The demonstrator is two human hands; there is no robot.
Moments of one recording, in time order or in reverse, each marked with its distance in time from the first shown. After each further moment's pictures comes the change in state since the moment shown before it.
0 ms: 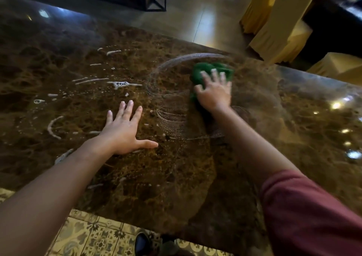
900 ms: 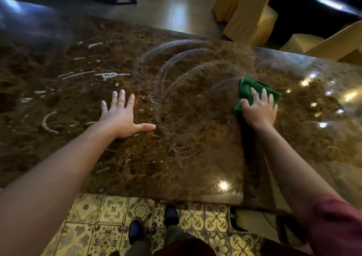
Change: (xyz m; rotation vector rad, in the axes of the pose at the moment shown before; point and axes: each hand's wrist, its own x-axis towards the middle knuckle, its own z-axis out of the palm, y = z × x) left_hand -0.003 0.002 -0.001 0.017 0.015 0.002; right_hand -0.149 0.128 -0.030 0.031 0.028 0.535
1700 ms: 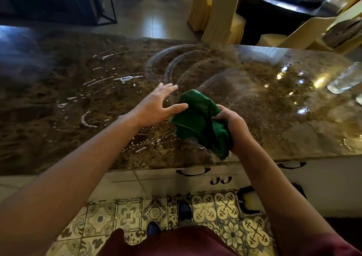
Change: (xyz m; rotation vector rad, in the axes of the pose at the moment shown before) left_hand -0.088 -0.015 -0.025 -0.524 0.154 0.703; right_hand -0.252 -0.099 -0.030 1.483 -0.443 0.027
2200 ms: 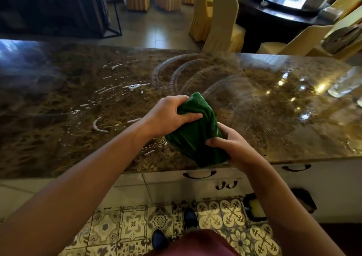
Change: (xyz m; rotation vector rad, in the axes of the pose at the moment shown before) left_hand -0.036 0.039 -0.004 -0.258 0.050 0.108; right_hand -0.041 0.015 0.011 -0.227 -0.232 -0.009
